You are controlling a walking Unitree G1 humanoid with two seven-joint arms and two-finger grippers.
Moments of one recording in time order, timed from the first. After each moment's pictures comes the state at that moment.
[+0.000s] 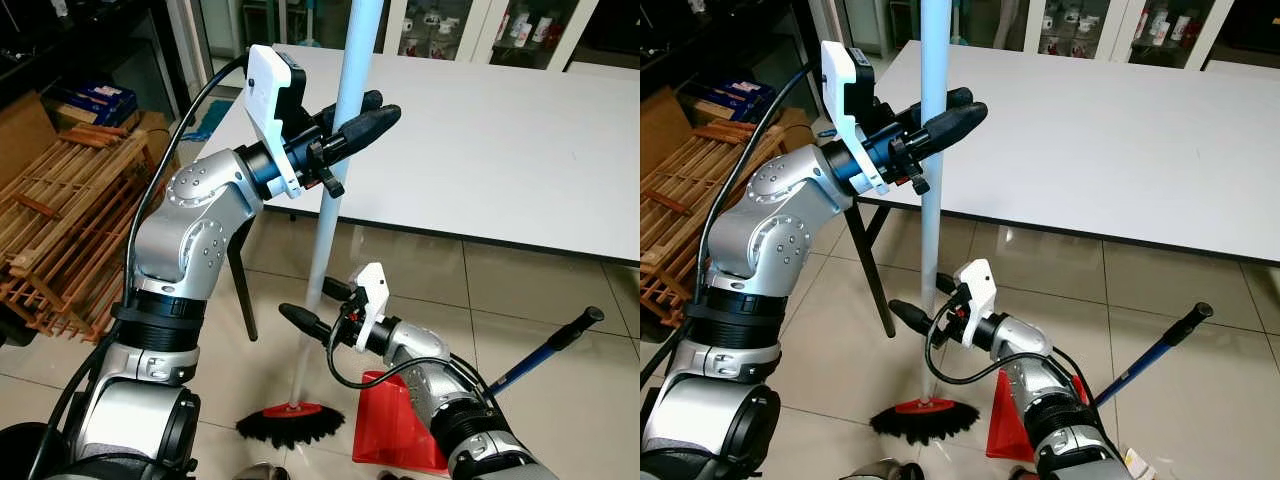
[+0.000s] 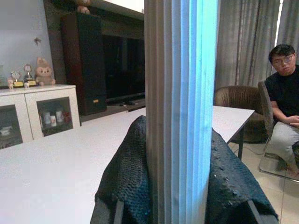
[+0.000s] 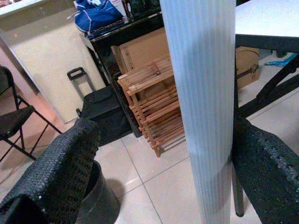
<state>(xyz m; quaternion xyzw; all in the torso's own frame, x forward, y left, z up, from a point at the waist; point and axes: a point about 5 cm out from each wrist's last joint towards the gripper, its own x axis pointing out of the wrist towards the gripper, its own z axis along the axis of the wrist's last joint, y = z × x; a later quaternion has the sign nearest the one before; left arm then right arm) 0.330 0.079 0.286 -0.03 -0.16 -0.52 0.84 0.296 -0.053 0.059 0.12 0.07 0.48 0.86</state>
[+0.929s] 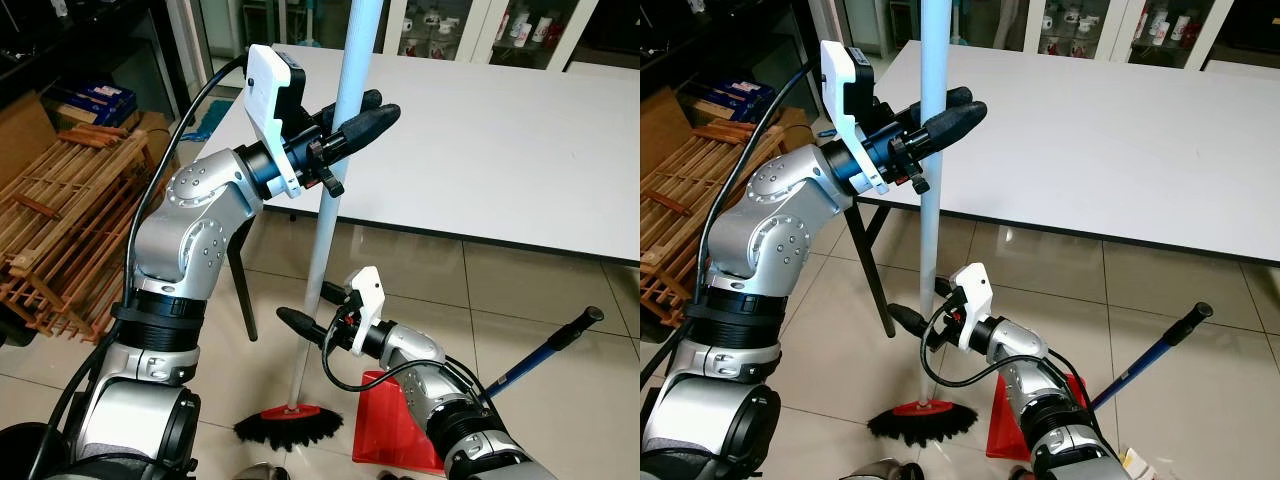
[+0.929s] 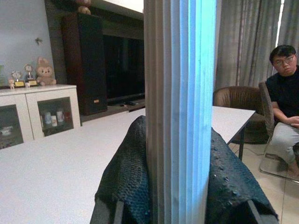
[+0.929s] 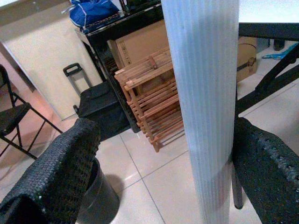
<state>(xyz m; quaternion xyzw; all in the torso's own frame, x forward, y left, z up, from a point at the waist) 0.331 0.079 0.286 -0.04 -0.16 -0.52 0.84 0.294 -0.049 0.053 0.11 0.08 0.48 0.87</state>
